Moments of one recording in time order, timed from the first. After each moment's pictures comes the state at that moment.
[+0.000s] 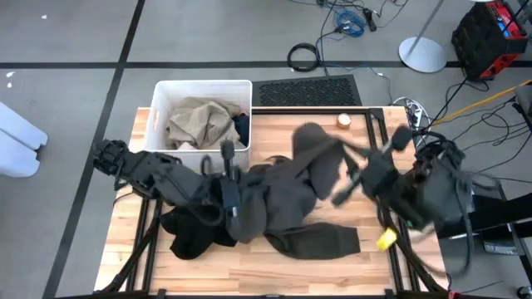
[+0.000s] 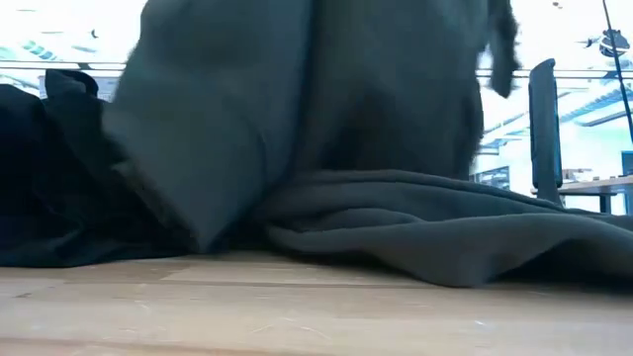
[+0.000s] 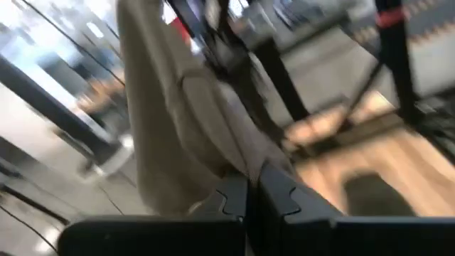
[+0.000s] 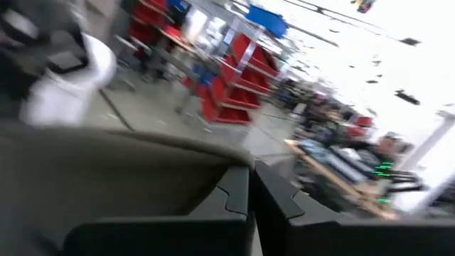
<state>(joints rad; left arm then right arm) -0.49 1.63 2.10 -0.69 -0.63 0.41 0.74 1.68 2.31 -0.61 1.55 -0.43</state>
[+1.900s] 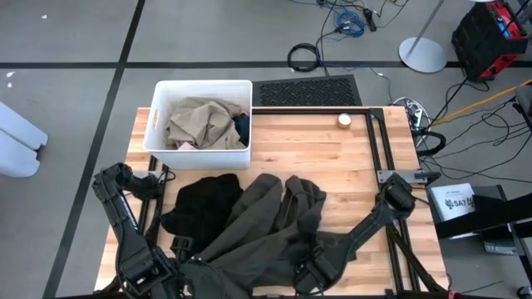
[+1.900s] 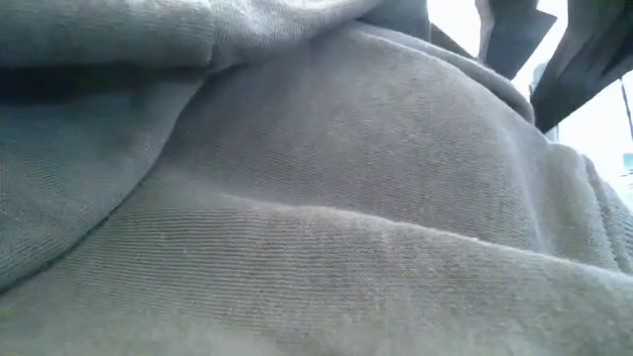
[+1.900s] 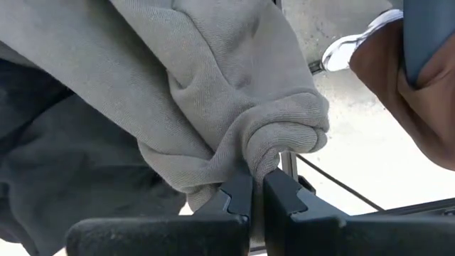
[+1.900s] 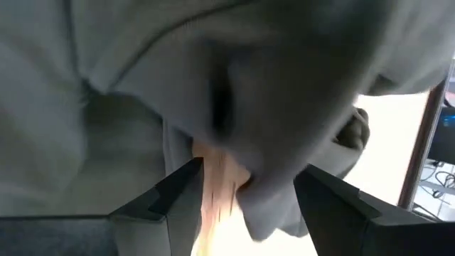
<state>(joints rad) -0.98 1.78 1.83 -1.41 -0.03 -0.83 0.70 2.15 1.80 -1.38 0.56 0.52</state>
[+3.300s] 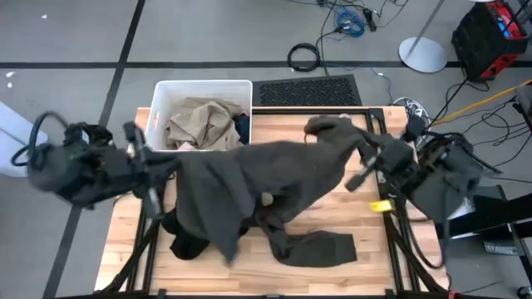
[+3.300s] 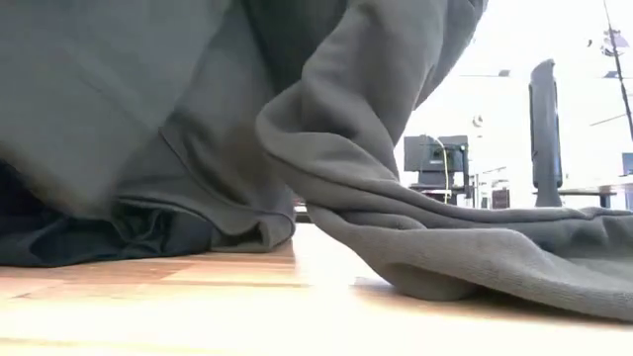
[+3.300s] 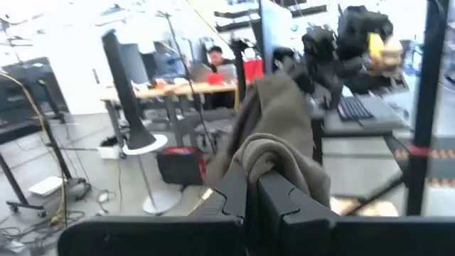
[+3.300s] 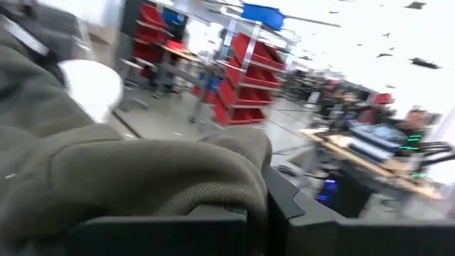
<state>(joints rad) -0.87 1.32 1.92 -0.42 -1.21 0.29 0.73 1.60 2.30 -1.08 1.57 0.10</state>
